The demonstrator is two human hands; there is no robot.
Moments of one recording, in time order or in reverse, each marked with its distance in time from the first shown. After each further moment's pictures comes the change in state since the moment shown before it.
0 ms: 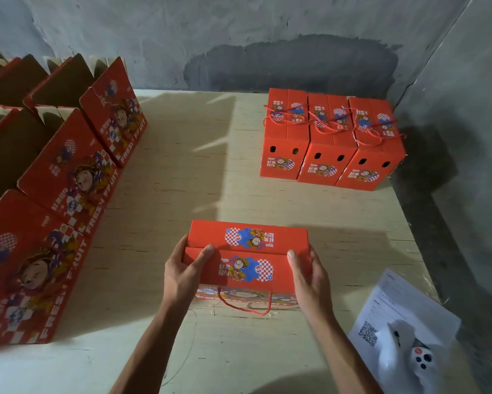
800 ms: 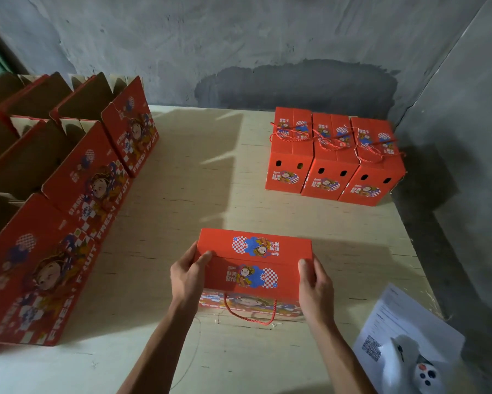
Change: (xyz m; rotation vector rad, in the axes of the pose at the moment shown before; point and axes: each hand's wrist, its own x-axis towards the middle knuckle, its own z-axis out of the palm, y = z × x) left_hand 0.007 -0.003 0.002 -0.101 0.089 -0.103; right_hand 0.002 -0.007 0.005 -0.163 0.136 0.000
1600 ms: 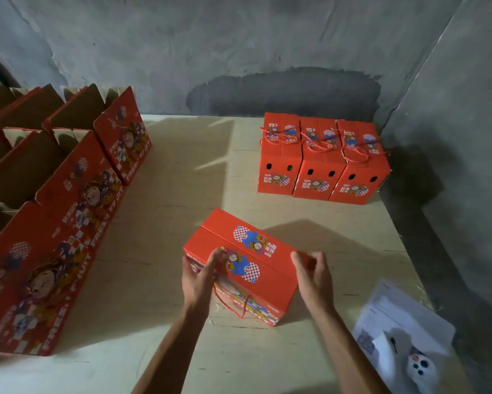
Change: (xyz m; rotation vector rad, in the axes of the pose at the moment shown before) left_hand -0.014 -0.012 0.030 -0.119 0.002 -0.107; right_hand 0.021 0.002 -0.011 -0.003 0.006 0.027
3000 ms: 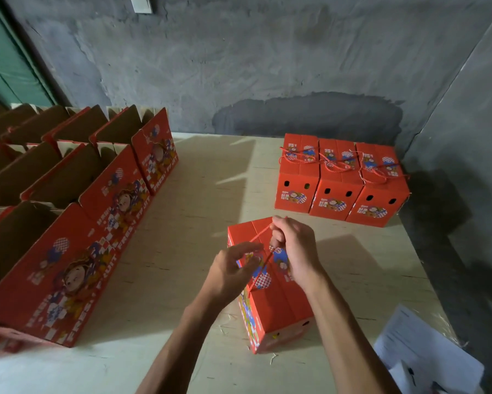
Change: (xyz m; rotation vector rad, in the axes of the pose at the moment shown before) left_hand -0.053 0.093 0.019 0.633 -0.362 0.515; right_hand -0.001 -0.150 0.020 0.565 -0.392 -0.049
